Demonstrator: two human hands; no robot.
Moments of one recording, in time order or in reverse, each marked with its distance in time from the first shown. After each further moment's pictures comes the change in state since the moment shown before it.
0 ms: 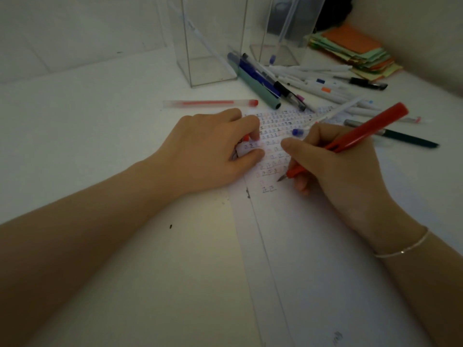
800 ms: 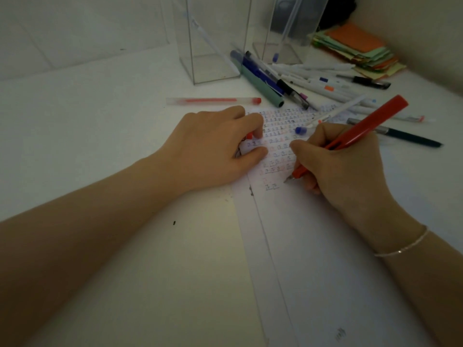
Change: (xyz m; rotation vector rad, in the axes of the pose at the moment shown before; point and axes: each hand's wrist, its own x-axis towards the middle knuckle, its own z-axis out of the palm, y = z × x) left_hand -0.001 0.000 0.000 0.005 0.019 0.013; right_hand 0.000 0.003 0.003 -0.106 0.107 -0.011
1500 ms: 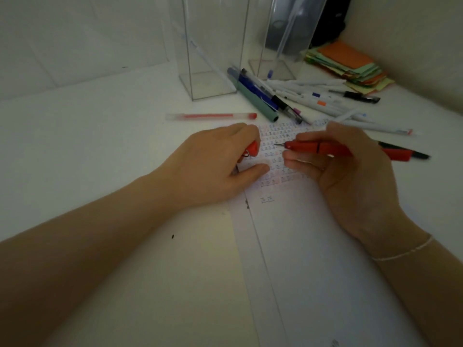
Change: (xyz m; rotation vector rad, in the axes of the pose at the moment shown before) left_hand -0.001 0.001 -0.003 -0.143 -0.001 0.086; right_hand 0.006 -0.004 -0.011 0.826 -0.125 0.178
